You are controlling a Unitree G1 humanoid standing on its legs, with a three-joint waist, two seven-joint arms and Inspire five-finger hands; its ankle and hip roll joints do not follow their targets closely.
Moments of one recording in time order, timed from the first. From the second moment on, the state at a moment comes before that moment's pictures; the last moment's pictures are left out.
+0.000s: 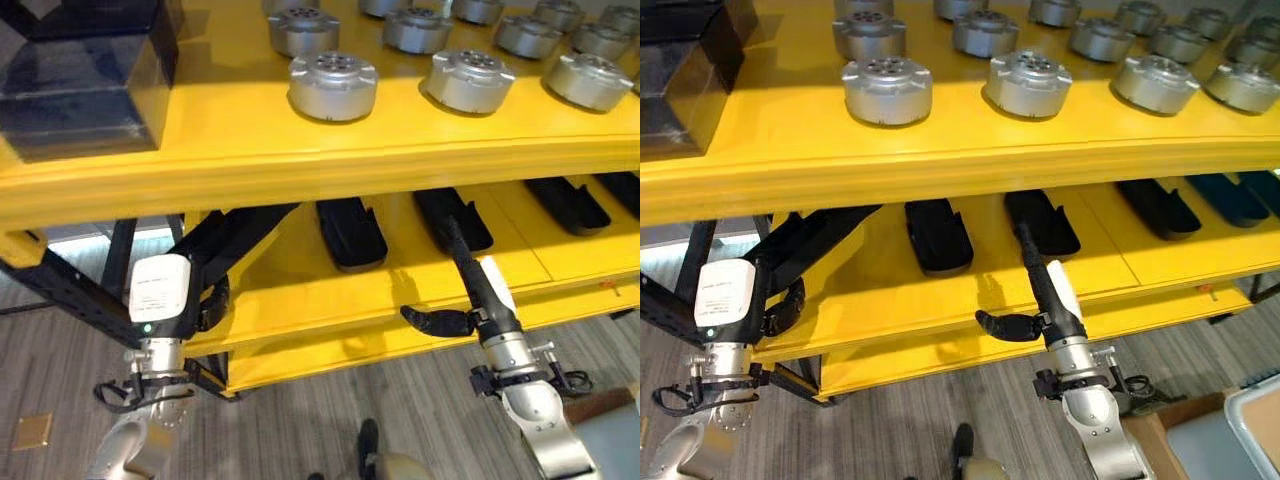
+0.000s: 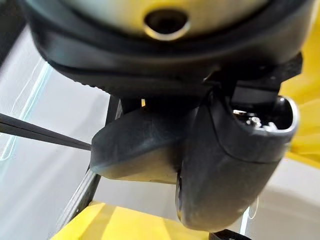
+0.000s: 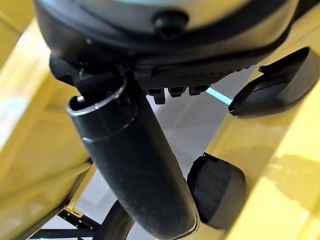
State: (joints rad) left arm 0.15 0.56 0.00 -0.05 0.75 -0.07 0.55; right arm 0.11 -0.46 0.10 -0.23 -0.11 -0.18 -0.11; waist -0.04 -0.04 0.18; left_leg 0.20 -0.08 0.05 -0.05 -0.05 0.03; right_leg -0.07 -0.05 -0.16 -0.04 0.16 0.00
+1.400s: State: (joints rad) left arm 0.10 0.51 -0.06 -0.06 0.67 -0.06 0.52; right arm 0.17 -0.44 0.11 -0.23 -0.07 -0.16 -0.10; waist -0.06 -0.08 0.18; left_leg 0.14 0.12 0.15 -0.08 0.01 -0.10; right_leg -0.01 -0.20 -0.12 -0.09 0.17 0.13
